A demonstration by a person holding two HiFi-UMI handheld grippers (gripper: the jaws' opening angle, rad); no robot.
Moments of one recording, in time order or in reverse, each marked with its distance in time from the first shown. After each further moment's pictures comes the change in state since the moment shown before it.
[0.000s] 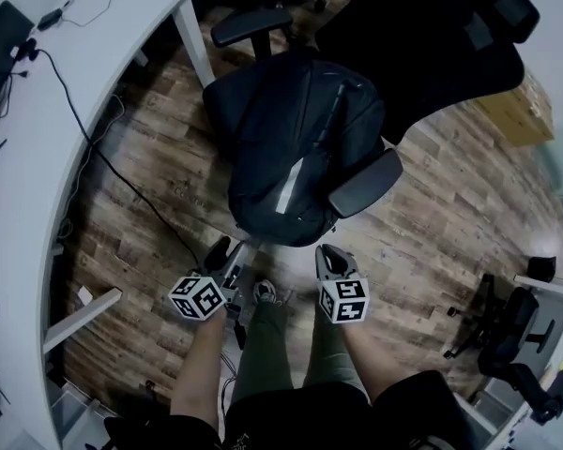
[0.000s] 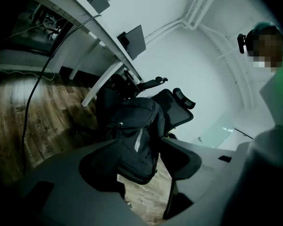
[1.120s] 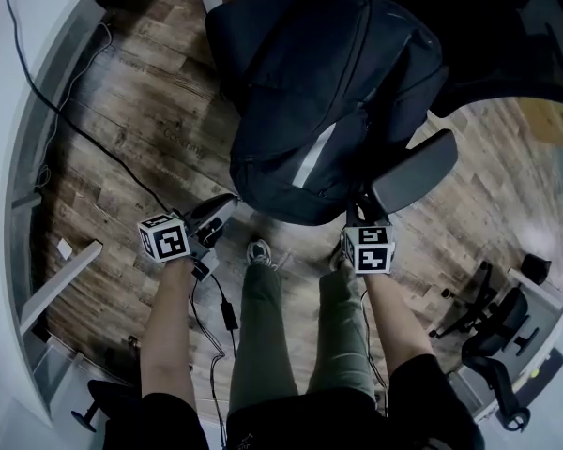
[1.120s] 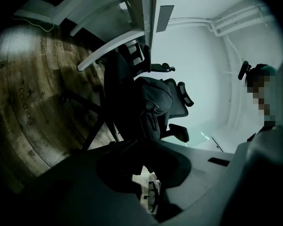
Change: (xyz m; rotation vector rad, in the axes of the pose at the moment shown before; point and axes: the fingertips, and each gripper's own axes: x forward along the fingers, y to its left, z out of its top) left arm 0.067 0.115 -0.039 -0.229 0.259 -0.234; right arm 0.139 -0.094 -0.051 -0.253 0.267 -0.103
